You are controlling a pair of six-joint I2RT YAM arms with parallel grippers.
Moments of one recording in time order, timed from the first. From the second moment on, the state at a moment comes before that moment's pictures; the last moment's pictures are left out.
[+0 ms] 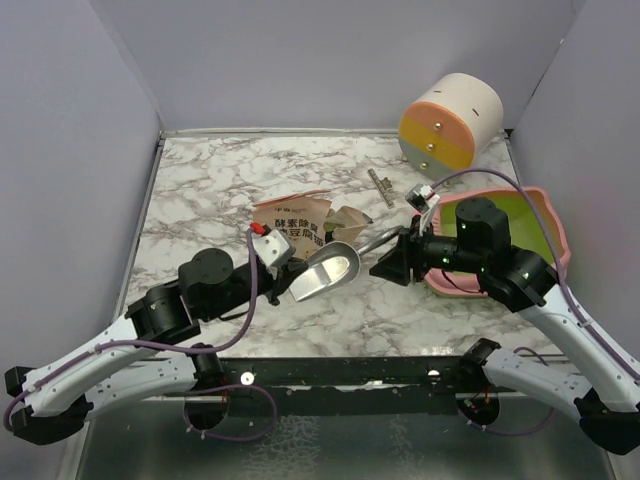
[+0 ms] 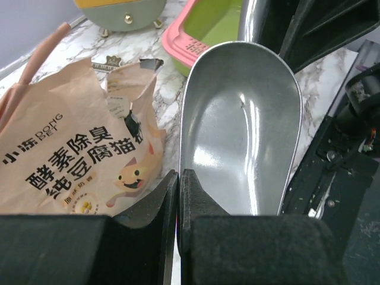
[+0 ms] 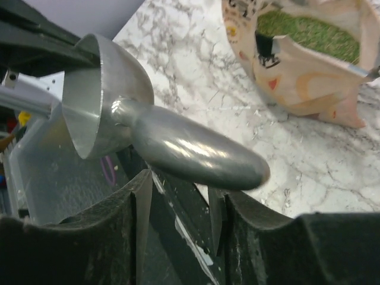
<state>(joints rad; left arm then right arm) -1.07 0.70 0.92 -0.44 -0.13 -0.04 0.68 0.89 1.07 -0.59 -0.43 0.34</state>
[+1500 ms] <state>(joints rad) -1.07 0.44 0.83 -0.58 0.00 -0.11 0.68 0.93 1.09 -0.43 -0.77 0.38</state>
